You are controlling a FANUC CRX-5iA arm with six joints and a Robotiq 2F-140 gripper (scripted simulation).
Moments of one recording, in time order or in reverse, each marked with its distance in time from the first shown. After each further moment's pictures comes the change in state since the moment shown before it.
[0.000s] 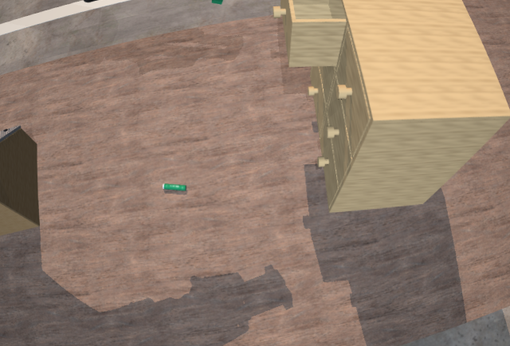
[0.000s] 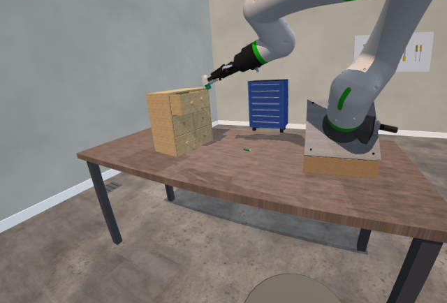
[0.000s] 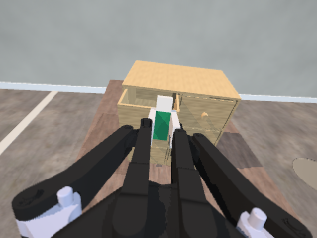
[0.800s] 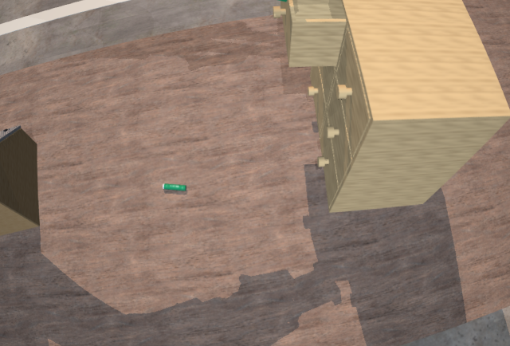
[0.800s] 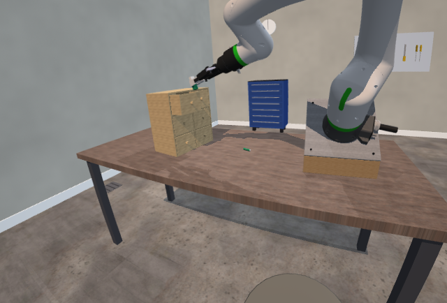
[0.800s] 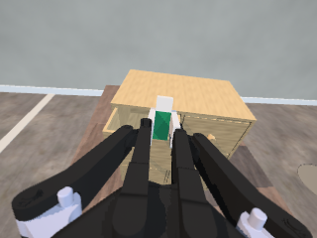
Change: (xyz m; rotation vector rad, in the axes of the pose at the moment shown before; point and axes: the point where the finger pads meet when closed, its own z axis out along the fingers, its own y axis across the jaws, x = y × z) arm 0.028 0.001 0.078 0.001 0.000 0.000
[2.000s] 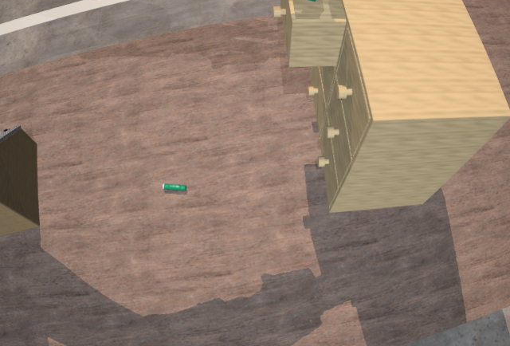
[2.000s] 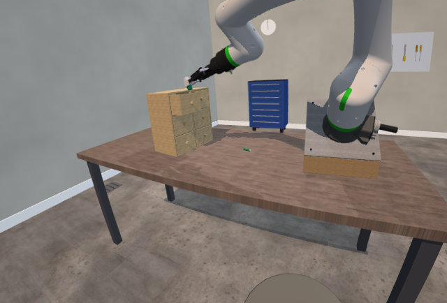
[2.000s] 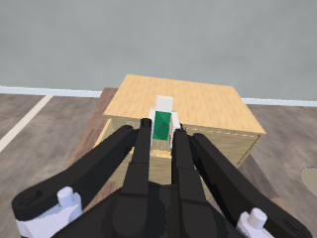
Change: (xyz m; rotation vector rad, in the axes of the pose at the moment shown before) arm 0.013 0.000 0.036 0.000 0.000 0.000
